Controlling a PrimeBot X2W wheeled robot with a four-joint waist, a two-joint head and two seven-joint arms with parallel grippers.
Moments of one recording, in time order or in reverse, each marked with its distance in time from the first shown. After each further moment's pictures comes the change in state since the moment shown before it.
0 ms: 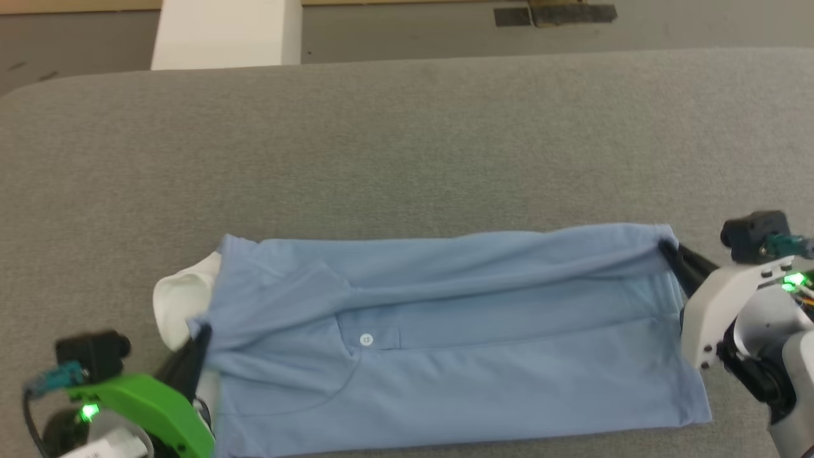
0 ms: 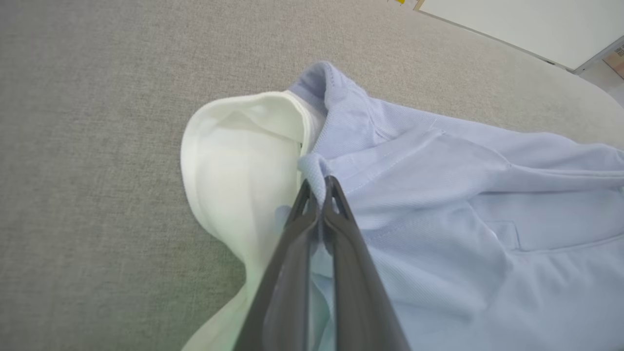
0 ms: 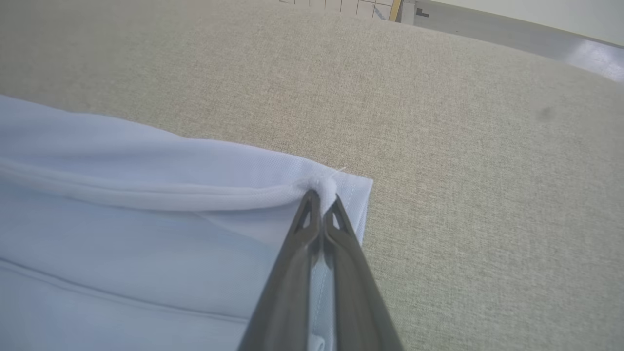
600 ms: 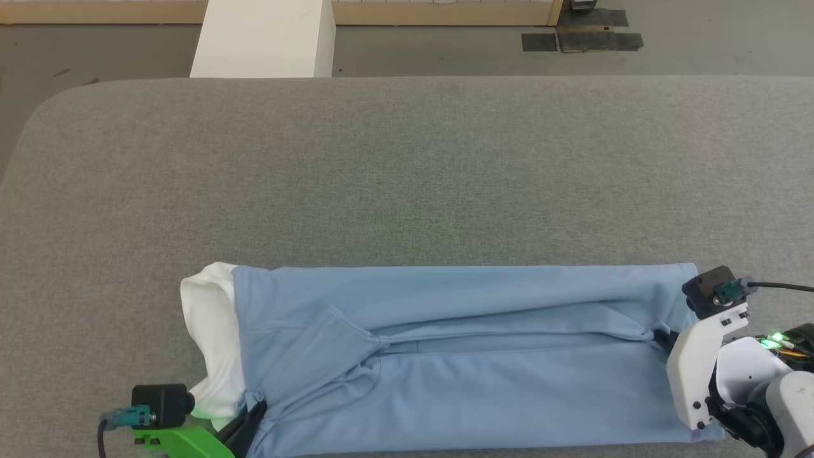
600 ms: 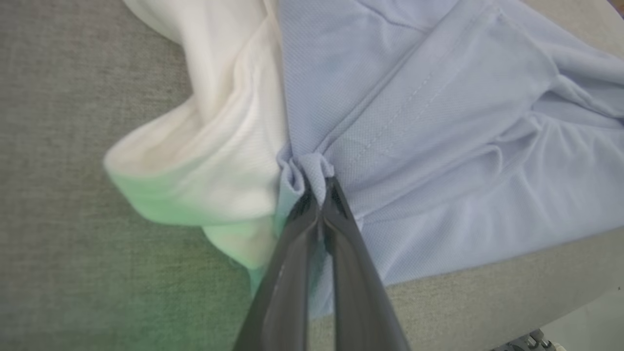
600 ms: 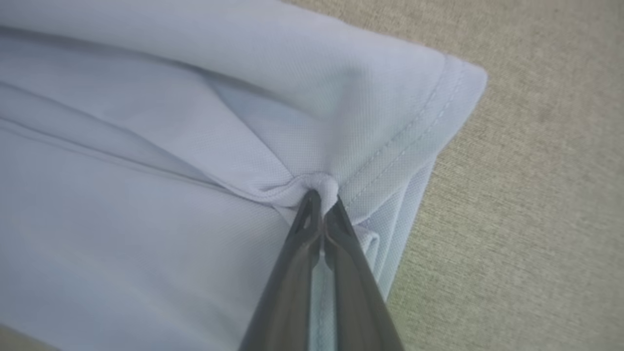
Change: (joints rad) left arm 0.054 -0.040 -0.143 0.136 -0.022 -0.071 0.069; right arm 0.093 -0.054 0.100 0.017 -0.011 0.000 0.269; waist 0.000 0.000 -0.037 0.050
